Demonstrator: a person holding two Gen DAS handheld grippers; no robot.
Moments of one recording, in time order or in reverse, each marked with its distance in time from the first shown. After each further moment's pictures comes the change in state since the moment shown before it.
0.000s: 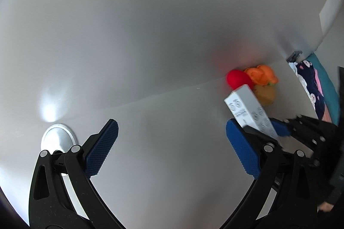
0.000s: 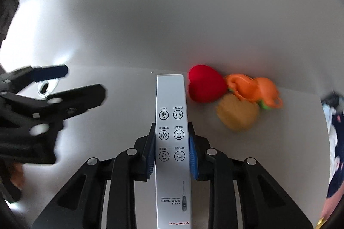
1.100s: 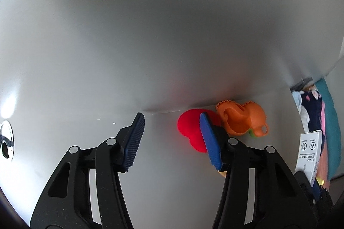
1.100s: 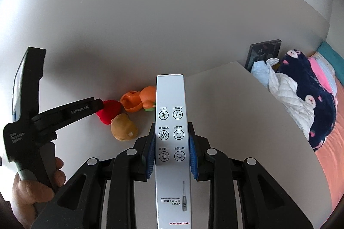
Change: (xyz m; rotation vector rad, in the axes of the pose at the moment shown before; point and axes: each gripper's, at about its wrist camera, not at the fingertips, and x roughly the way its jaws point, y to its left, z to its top) left arm 0.069 -0.081 0.063 -0.182 0.037 0.024; right arm -0.067 -0.098 -0.024 0.409 -0.180 -0.184
